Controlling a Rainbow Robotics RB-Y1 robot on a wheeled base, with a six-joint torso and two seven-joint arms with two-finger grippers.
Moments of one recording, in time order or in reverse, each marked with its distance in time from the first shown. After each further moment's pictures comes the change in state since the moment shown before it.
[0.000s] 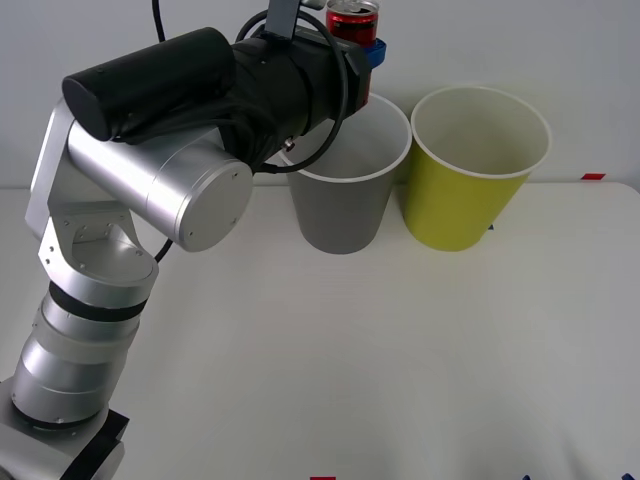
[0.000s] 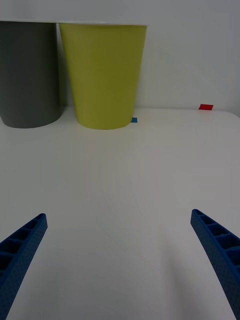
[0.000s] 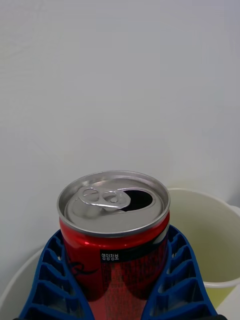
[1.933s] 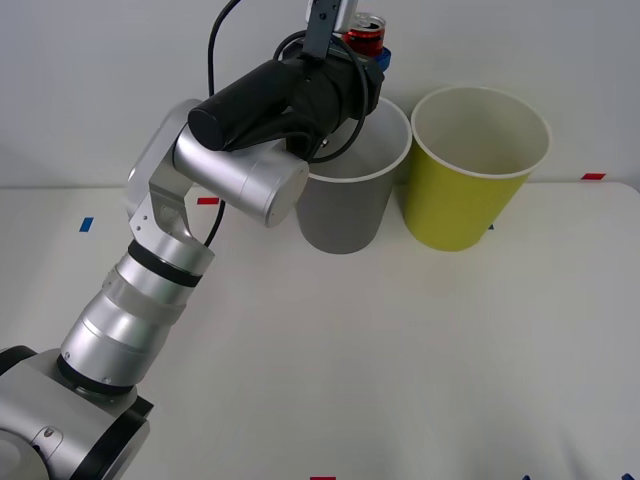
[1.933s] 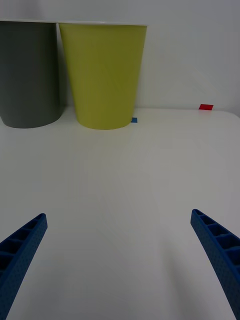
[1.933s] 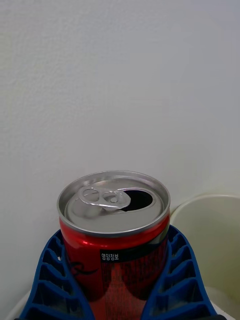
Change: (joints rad) right arm 0.000 0.000 0.000 0.000 0.000 0.000 0.000; left arm -0.083 -0.047 -0.042 0.402 -0.123 -0.339 0.009
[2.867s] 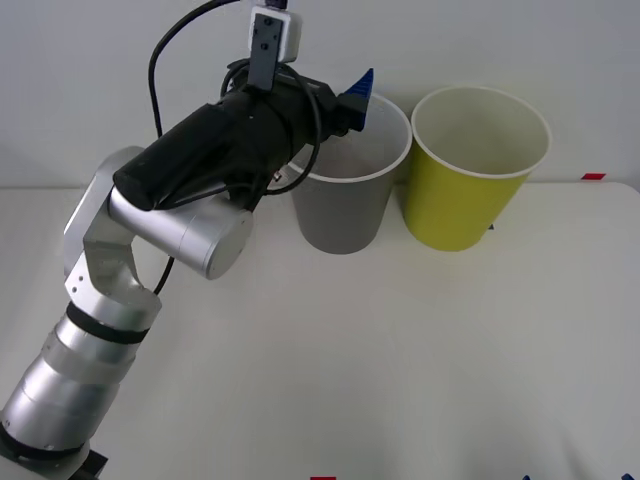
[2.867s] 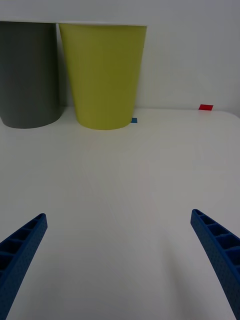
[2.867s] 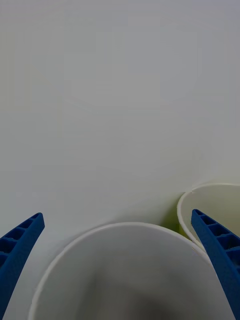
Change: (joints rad) right arm 0.000 0.000 0.000 0.000 0.000 0.000 0.000; left arm 0.257 0.107 0.010 -0.313 0.003 0.003 0.019
